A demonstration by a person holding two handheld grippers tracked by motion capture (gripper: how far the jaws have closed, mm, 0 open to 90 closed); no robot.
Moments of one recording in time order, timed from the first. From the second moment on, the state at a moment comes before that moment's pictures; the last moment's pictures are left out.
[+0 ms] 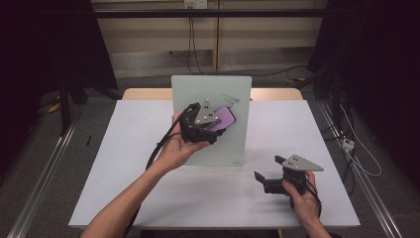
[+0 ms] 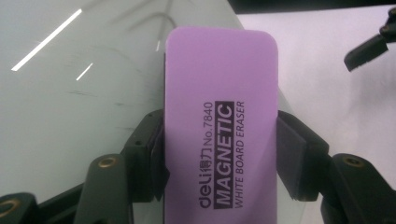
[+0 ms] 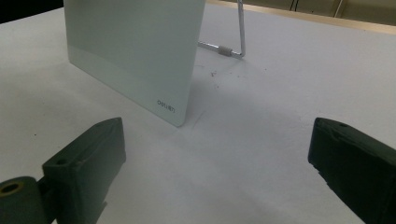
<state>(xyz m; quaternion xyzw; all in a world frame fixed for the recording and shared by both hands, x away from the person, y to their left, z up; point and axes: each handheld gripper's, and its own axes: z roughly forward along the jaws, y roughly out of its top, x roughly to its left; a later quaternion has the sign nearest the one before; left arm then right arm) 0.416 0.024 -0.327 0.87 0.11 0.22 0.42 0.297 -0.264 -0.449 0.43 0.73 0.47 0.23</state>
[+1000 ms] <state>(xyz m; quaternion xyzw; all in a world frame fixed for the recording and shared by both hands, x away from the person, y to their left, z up) 0.435 0.055 -0.283 0.84 0.15 0.24 0.45 0.297 -0.263 -0.449 0.43 0.73 0.47 0.23</state>
